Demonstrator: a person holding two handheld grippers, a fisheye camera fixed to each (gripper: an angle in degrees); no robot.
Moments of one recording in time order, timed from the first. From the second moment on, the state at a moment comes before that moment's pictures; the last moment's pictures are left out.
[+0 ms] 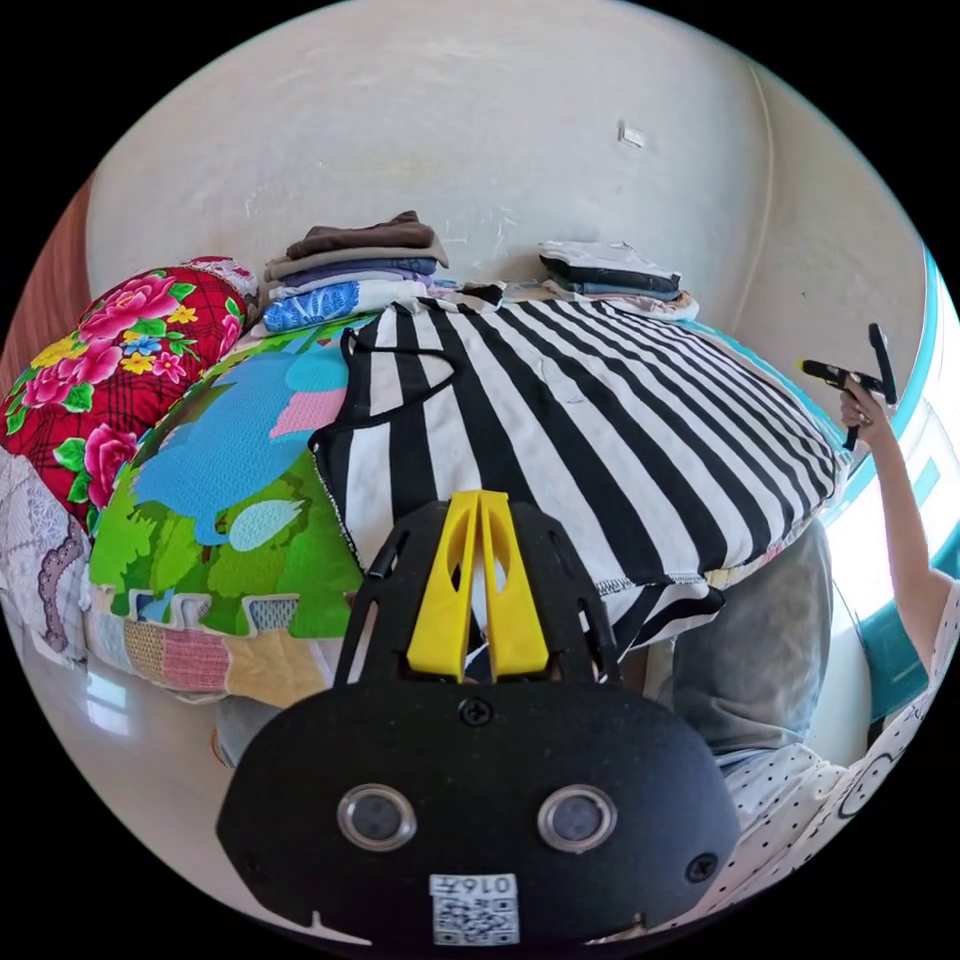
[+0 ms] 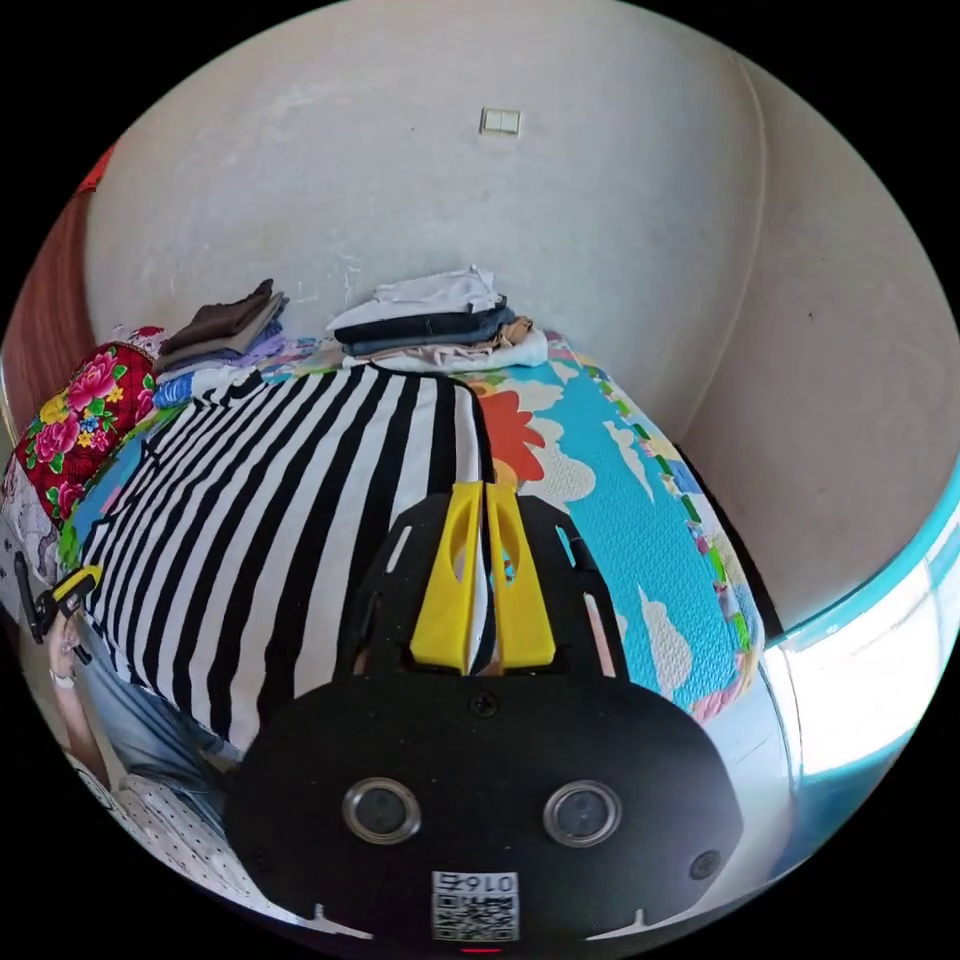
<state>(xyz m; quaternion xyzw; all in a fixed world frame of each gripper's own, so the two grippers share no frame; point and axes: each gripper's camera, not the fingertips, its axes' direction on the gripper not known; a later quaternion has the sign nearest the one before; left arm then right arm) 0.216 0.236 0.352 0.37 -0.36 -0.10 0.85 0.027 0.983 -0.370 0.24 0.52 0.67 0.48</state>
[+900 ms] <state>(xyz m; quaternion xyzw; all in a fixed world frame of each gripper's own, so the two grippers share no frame) 0.208 0.241 0.358 0.38 -0.37 -0.10 0.84 0.207 1.070 -0.444 0.05 0.50 0.69 0.52</state>
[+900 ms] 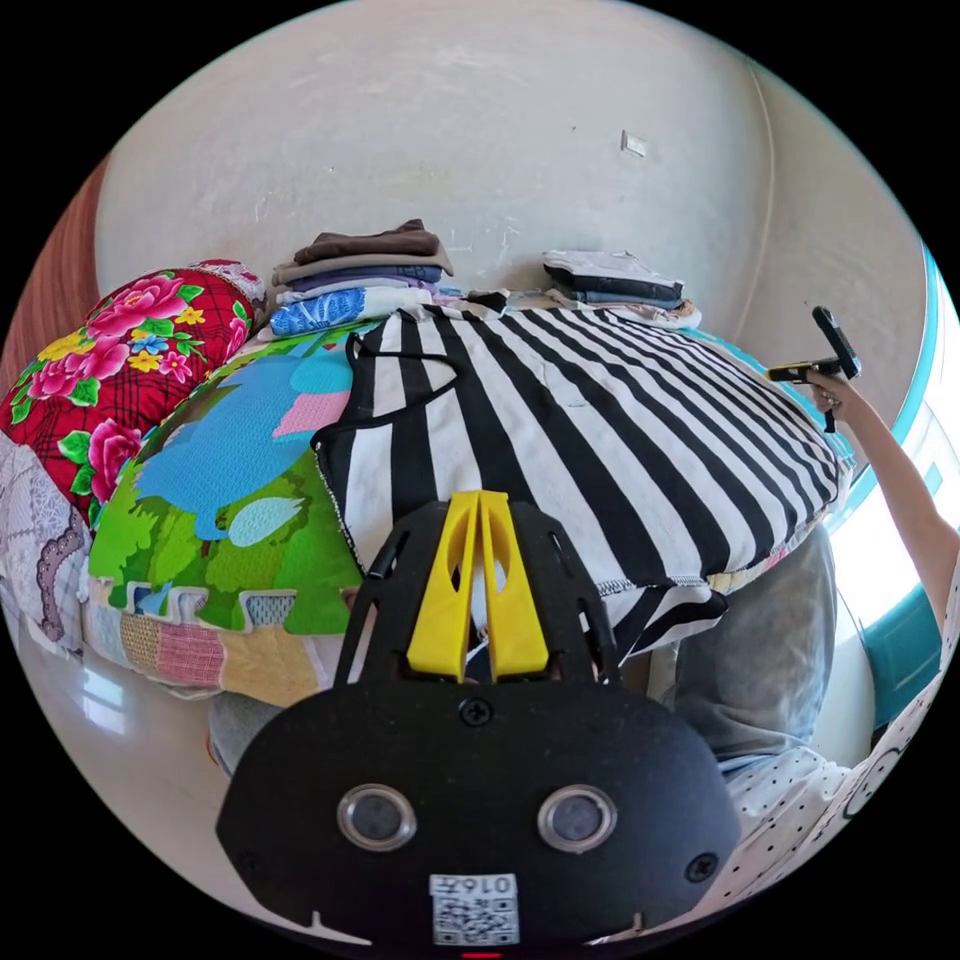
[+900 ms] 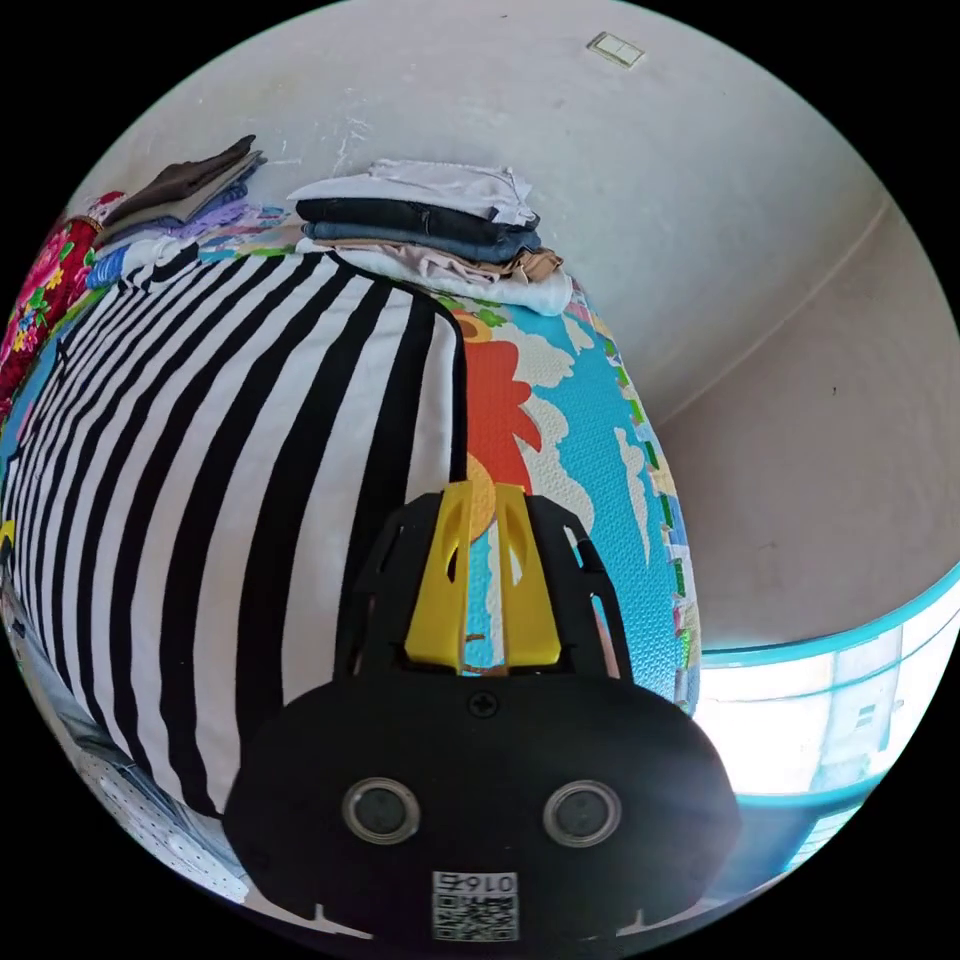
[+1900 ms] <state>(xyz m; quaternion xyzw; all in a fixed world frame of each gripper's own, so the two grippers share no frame) 0.209 0.255 0.360 0.39 -0.37 -0.10 0.84 0.222 1.084 -0.495 0.05 0.48 0.67 0.56</state>
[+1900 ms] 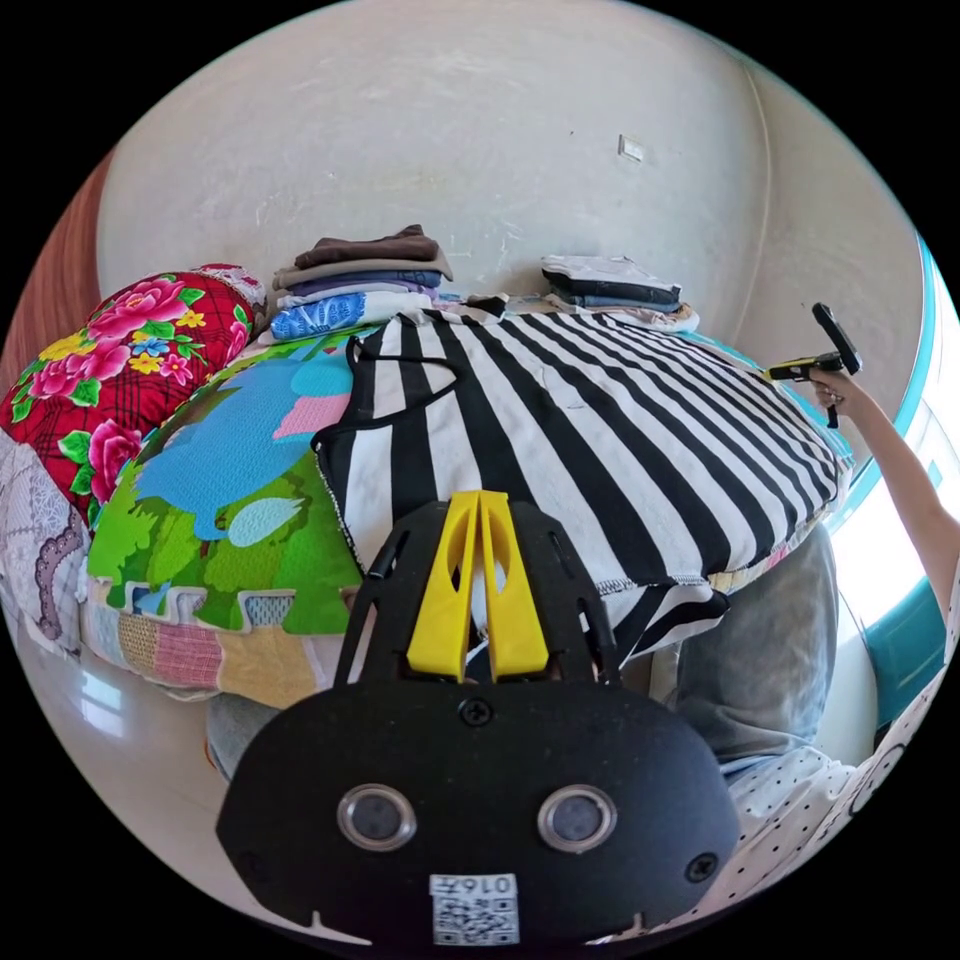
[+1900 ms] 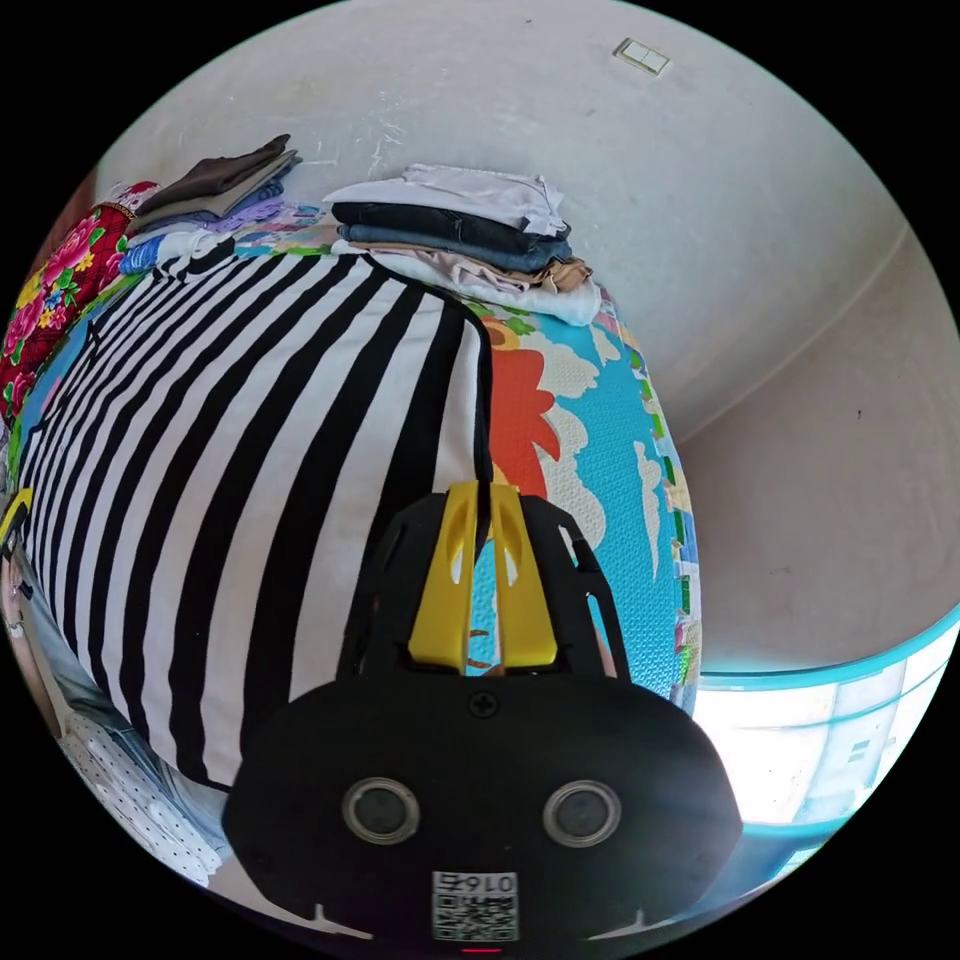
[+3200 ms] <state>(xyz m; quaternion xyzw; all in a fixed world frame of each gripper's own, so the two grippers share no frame) 0.222 0.277 0.364 0.40 -0.37 -0.10 0.84 0.308 1.024 -0.559 0.06 0.41 0.70 0.58</state>
